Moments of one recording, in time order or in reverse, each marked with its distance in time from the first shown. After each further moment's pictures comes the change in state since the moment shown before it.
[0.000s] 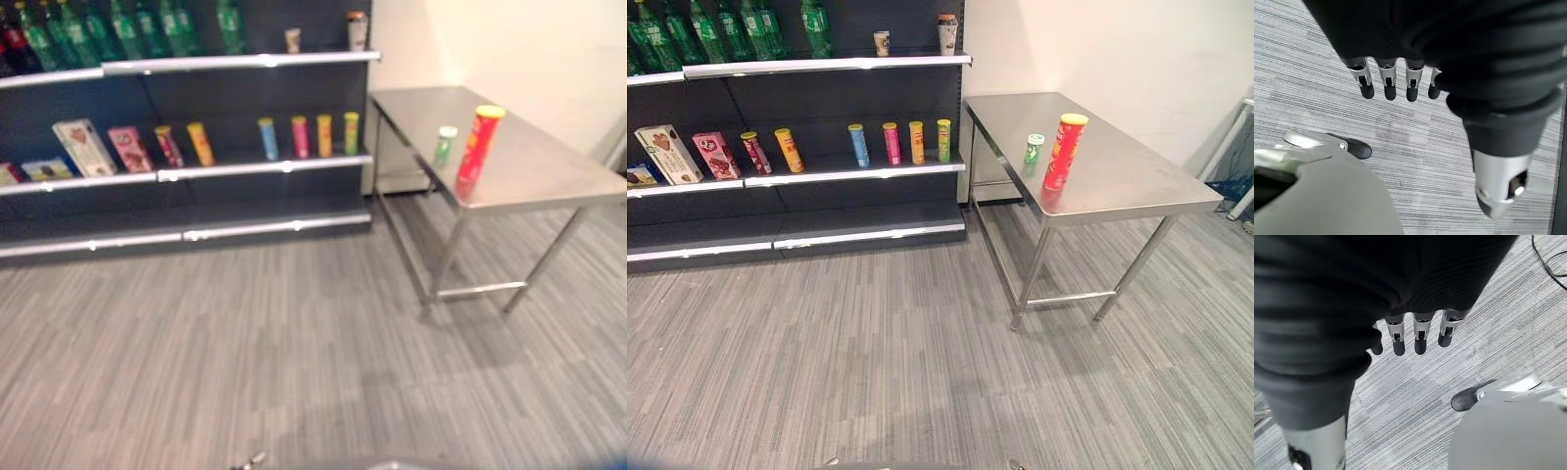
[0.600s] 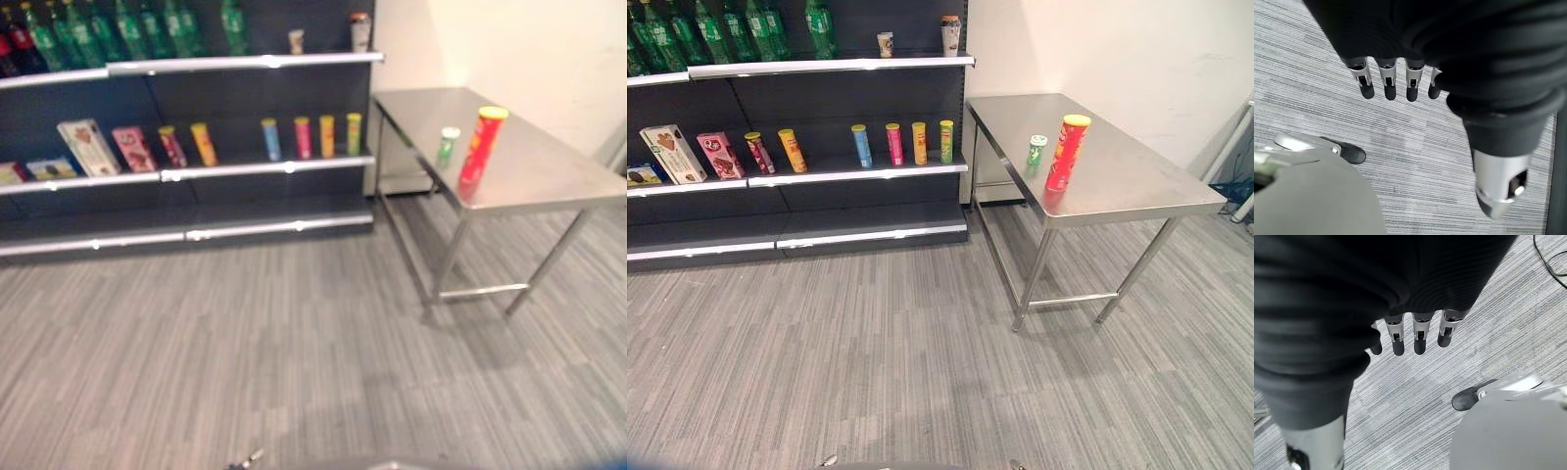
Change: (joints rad) left arm 0.002 -0.003 0.003 -0.011 -0.010 -0.019 0.043; right arm 0.003 0.001 -0.002 -0.003 0.010 -0.002 -0.005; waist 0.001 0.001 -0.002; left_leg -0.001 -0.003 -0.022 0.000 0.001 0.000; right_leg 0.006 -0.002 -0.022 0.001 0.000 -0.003
